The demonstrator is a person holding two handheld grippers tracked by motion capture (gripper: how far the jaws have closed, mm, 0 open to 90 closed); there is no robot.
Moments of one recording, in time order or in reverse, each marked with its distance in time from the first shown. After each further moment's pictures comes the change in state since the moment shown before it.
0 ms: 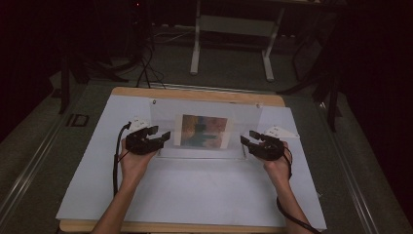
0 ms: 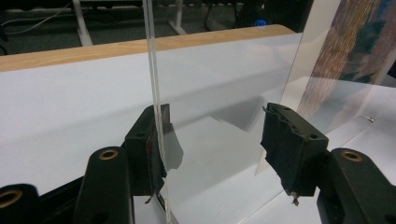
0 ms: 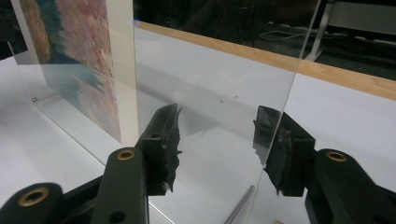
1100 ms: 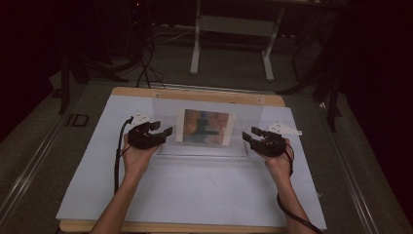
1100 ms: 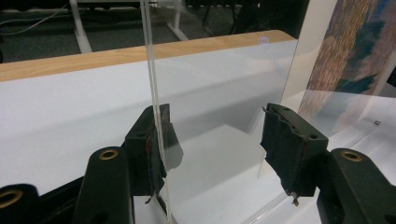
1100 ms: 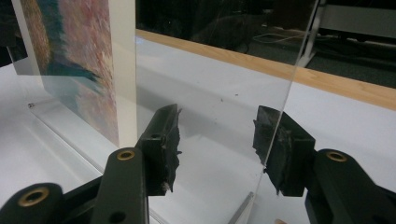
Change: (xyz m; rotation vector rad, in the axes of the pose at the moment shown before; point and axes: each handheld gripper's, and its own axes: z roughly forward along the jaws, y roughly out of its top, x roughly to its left) left arm 0.003 0.013 0.009 0.001 -0.004 -0.008; right arm -0.006 0.010 -0.001 -0.010 -0.020 0.015
